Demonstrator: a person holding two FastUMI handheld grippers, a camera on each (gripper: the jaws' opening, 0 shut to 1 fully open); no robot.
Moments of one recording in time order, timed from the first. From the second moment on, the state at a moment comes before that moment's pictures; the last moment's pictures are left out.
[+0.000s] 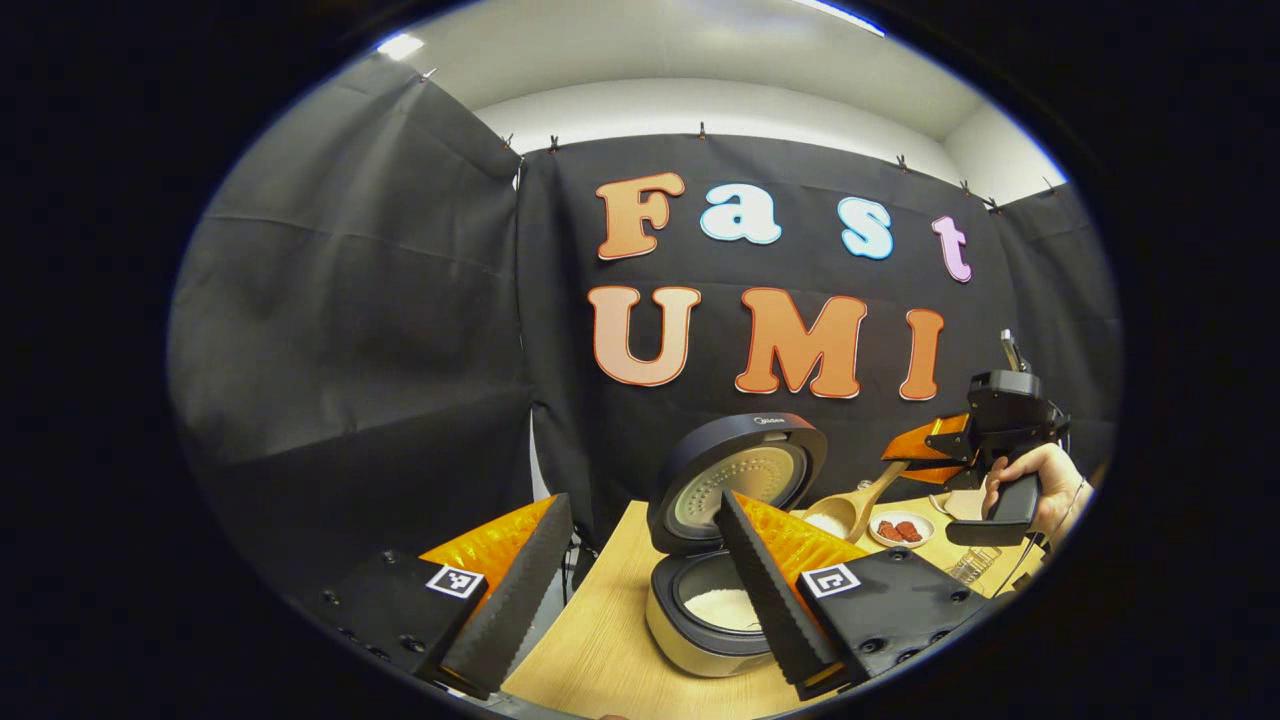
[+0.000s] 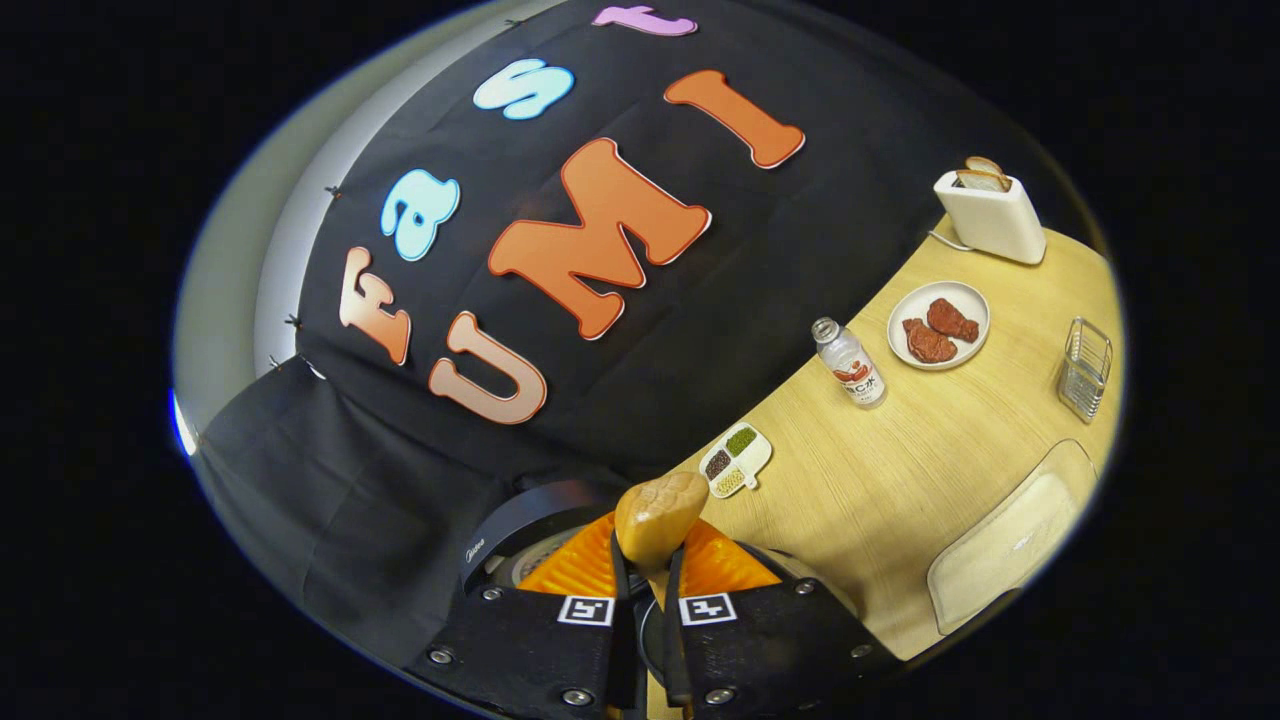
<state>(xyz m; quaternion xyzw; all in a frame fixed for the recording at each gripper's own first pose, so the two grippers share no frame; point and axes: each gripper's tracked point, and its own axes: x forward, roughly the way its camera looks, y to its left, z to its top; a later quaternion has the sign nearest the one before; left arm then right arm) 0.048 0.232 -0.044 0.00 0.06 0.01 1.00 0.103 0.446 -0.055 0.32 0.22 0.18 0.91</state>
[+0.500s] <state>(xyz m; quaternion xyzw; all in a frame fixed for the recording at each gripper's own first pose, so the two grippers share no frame) 0.047 0.233 -0.044 0.00 0.06 0.01 1.00 0.098 0.459 -0.035 0.22 0.16 0.21 0.94</state>
